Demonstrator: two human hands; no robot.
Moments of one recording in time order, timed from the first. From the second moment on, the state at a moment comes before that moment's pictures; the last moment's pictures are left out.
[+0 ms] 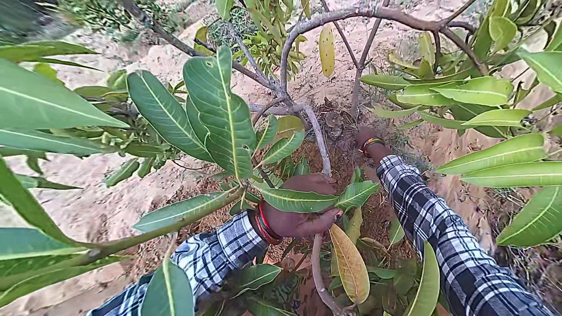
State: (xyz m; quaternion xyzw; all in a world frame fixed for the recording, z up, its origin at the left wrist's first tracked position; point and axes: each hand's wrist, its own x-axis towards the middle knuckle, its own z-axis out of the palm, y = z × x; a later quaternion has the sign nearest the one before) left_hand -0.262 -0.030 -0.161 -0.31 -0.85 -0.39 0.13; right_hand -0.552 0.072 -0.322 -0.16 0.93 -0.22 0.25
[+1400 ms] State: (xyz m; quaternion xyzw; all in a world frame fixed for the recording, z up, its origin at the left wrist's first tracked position) left_hand -0.257 -0.029 -0.167 -0.31 -0.86 -0.36 0.19; right_hand -0.444 0.059 -0.341 -0.42 0.81 -0.40 0.03
